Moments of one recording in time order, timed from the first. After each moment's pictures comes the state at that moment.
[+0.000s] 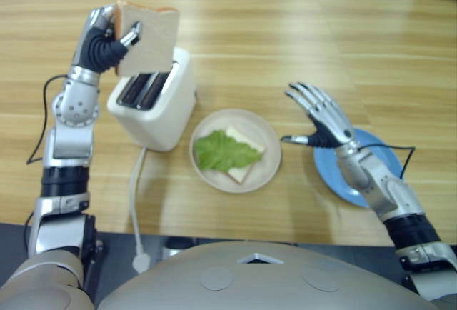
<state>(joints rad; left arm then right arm) -0.34 0.51 0.08 -0.08 0.30 -0.37 -0.08 0.00 -0.64 0.11 0.13 -0.81 -0.51 -0.40</state>
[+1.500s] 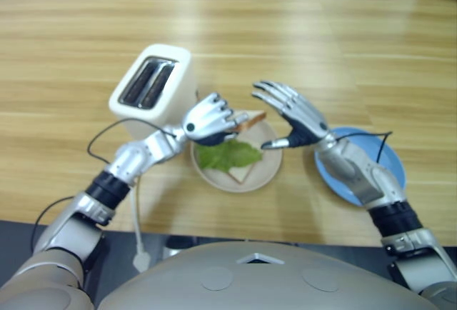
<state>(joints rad) -0.34 0.54 -0.53 0.07 1.36 -0.47 0.63 -0.08 -0.59 0.21 0.10 -0.73 -0.67 -0.18</state>
